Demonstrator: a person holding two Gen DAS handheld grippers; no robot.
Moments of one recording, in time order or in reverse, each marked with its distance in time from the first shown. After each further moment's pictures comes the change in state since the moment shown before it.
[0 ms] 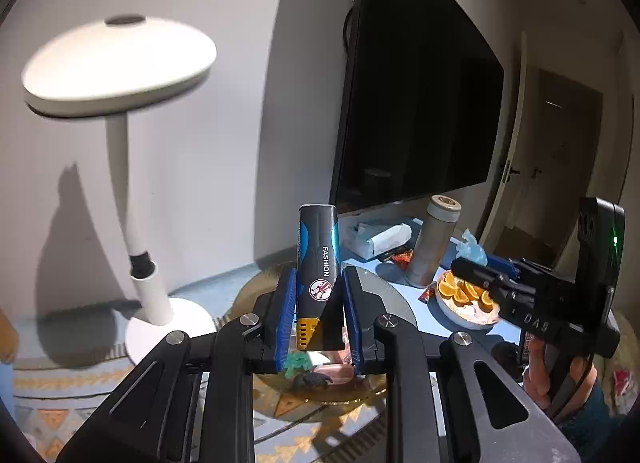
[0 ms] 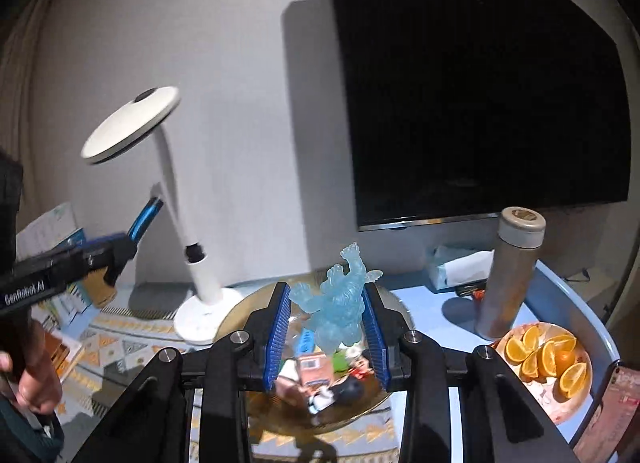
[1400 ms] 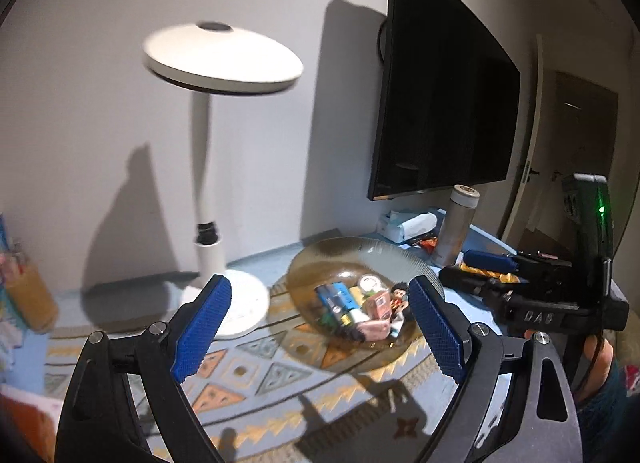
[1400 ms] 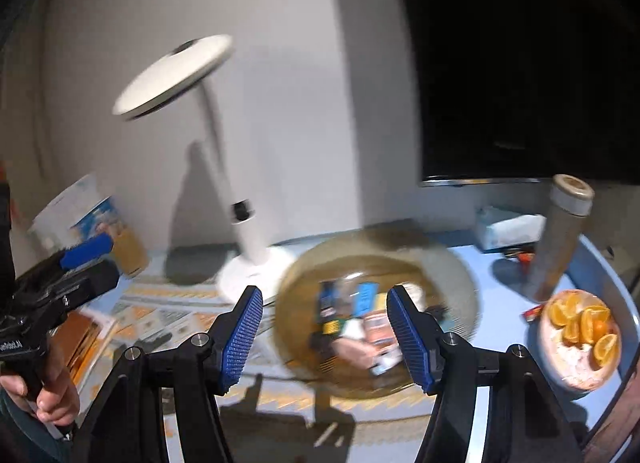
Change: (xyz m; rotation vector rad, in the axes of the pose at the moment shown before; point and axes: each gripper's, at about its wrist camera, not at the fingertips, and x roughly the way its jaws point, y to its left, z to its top) left arm -0.092 0.026 -0.041 -0.010 -0.023 0.118; right arm -0.010 0.090 -0.017 -0.044 0.168 0.128
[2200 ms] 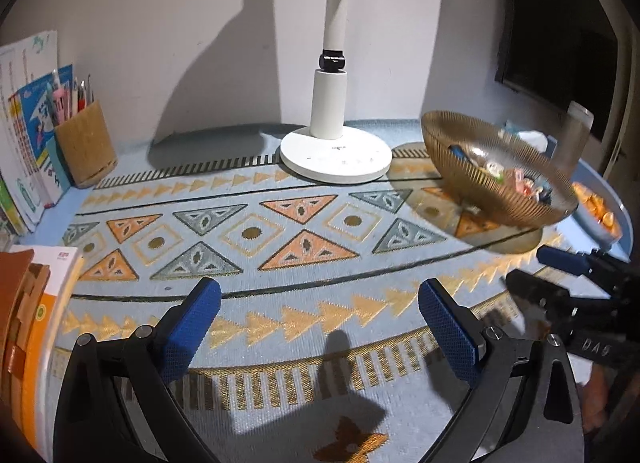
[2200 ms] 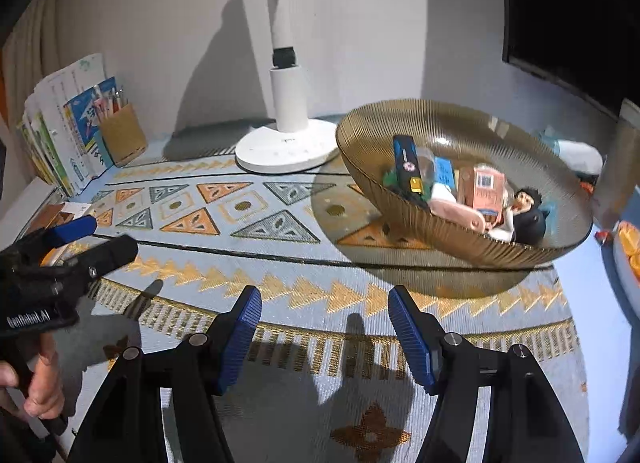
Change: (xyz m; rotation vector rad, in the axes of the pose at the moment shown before) left arm 0.056 0.071 -0.155 -0.138 0.241 0.309; right arm 0.102 0.048 -0.121 -0.072 0.211 -0.038
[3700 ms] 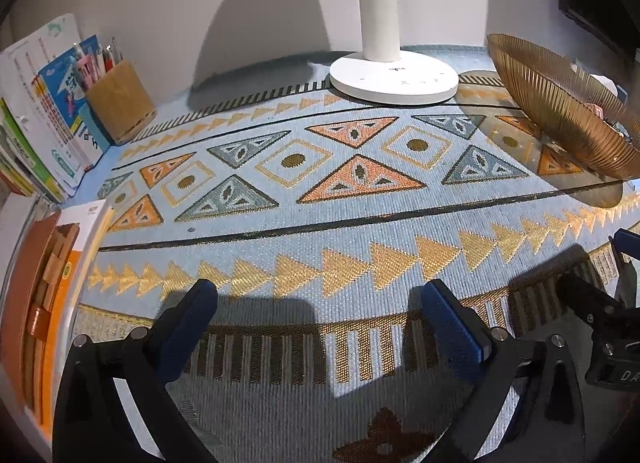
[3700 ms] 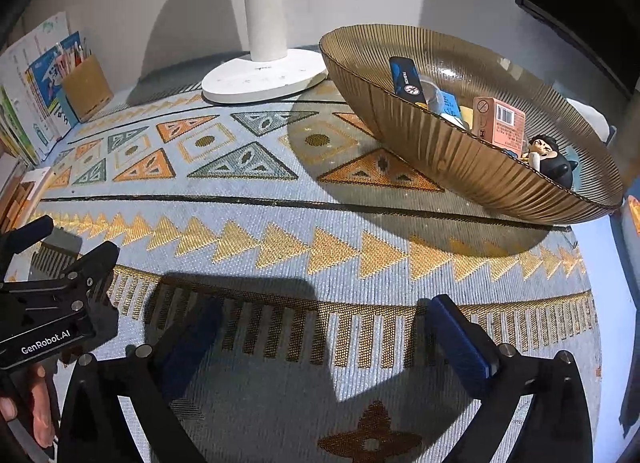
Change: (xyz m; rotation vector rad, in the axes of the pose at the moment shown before) left arm 0.044 -0.006 -0.022 -0.001 0.222 0.252; right arm 0.048 -0.002 -0.009 -0.016 0.205 -0.064
